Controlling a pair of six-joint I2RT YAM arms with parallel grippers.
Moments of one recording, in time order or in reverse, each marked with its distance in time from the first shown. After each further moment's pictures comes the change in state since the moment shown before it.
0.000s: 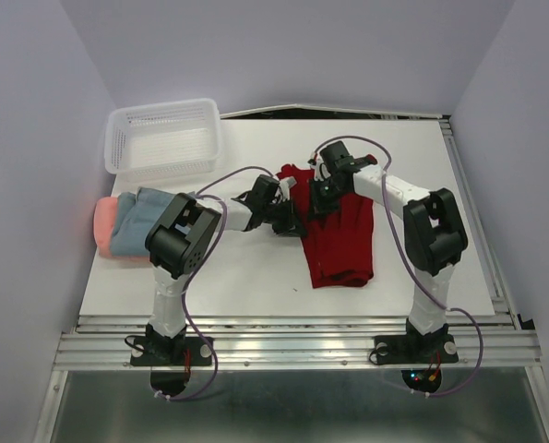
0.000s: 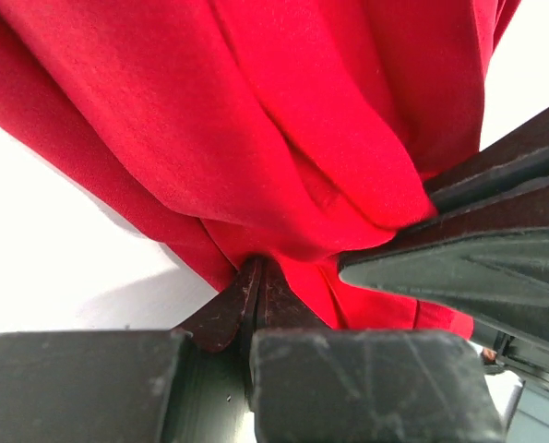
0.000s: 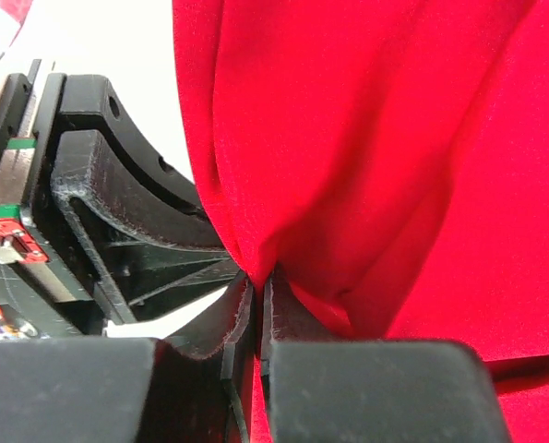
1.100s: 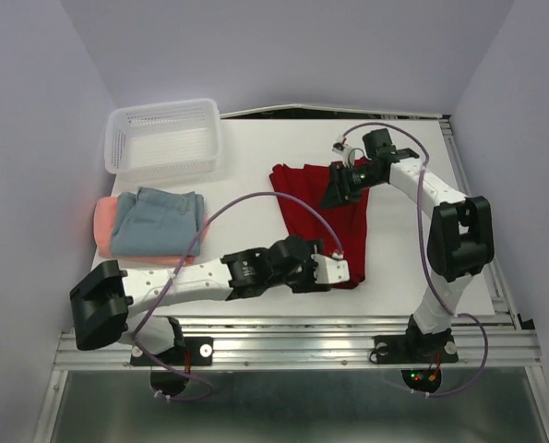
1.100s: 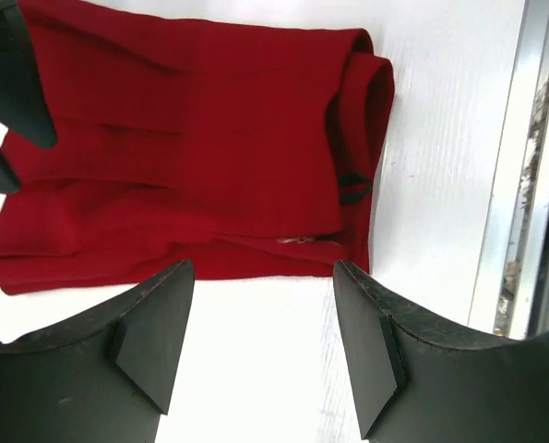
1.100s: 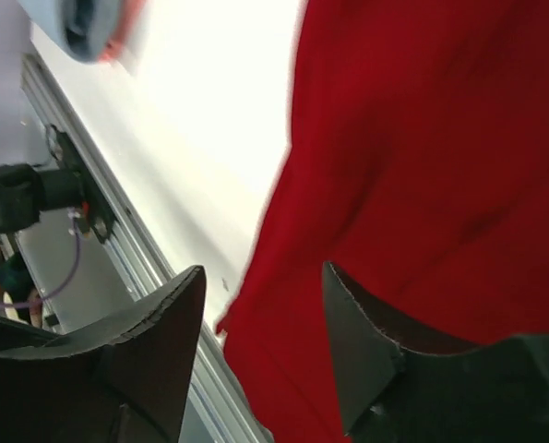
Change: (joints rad) left arm -0.578 -0.711 -0.254 -0.259 -0.596 1.133; right arm -0.189 -0.112 -0.017 -0.020 -0.449 -0.246
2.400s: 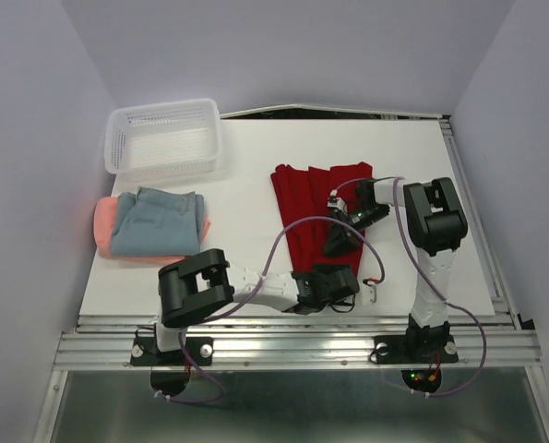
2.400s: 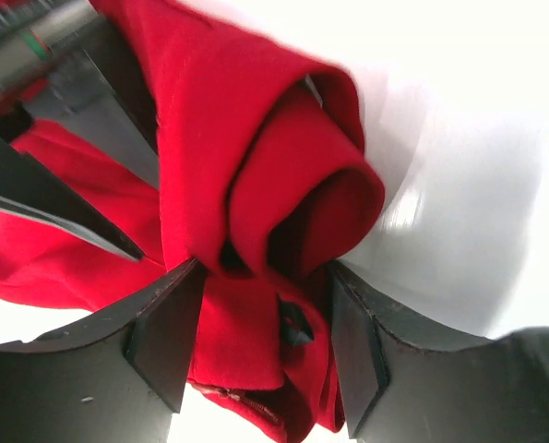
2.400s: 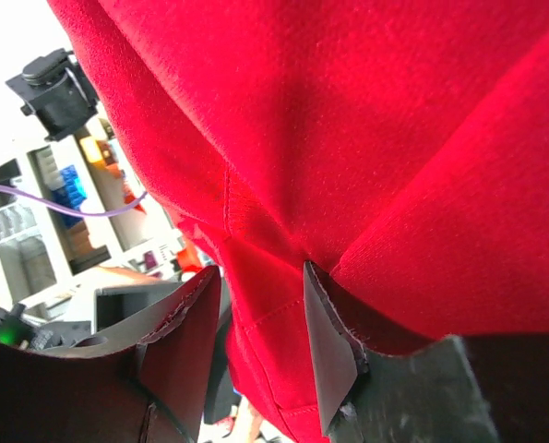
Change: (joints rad) left arm -0.200 0.565 0.198 0.077 -0.423 0.027; right arm -0.050 0.286 -0.188 -0.237 -0.154 -0.233
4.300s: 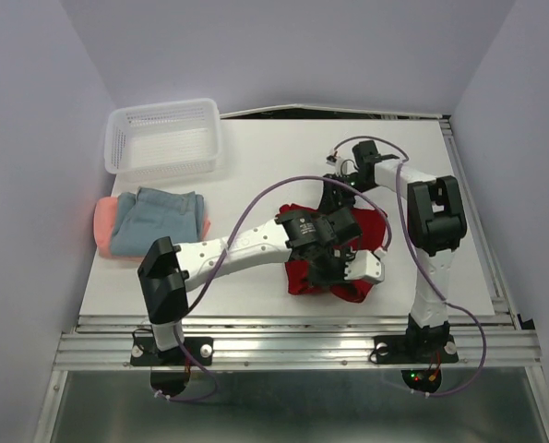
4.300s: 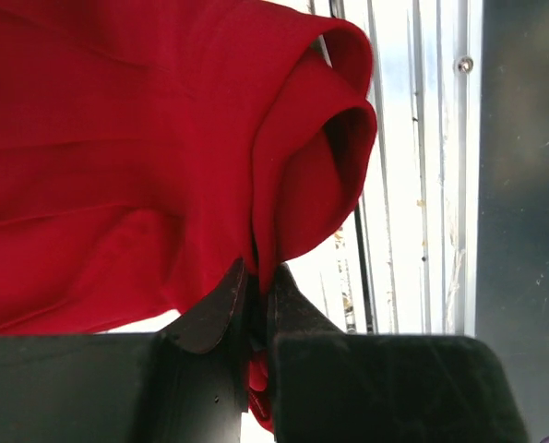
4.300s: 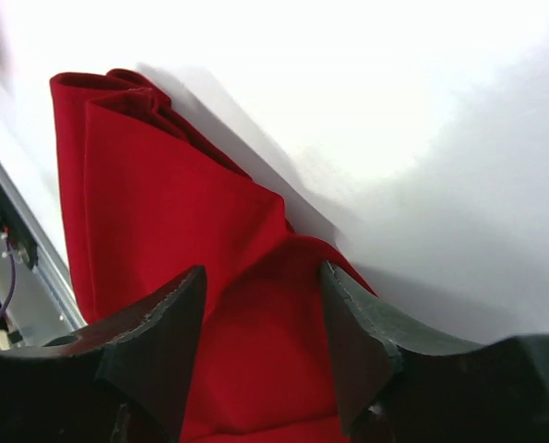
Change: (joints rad) left arm 0.149 -0.129 0.508 -0.903 0.739 0.014; right arm 0.000 0.012 0.278 0.267 0.257 0.122
